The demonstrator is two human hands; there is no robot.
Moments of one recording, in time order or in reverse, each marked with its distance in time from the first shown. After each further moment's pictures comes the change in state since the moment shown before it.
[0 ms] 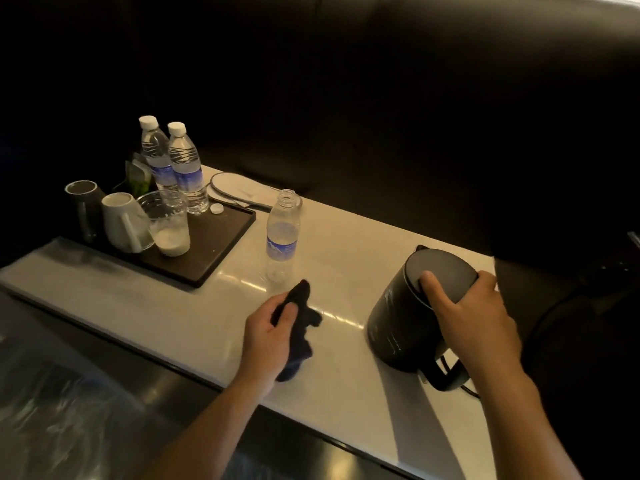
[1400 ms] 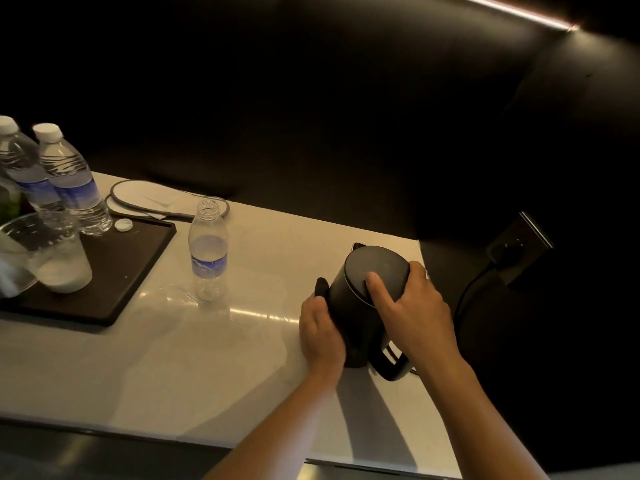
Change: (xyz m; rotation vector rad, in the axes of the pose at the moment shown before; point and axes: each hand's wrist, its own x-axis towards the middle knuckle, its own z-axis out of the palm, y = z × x) left_hand 0.011 -0.013 0.178 -0.270 0.039 -0.082; right_hand -0.006 -0.003 -0.006 -0.013 0.030 -0.065
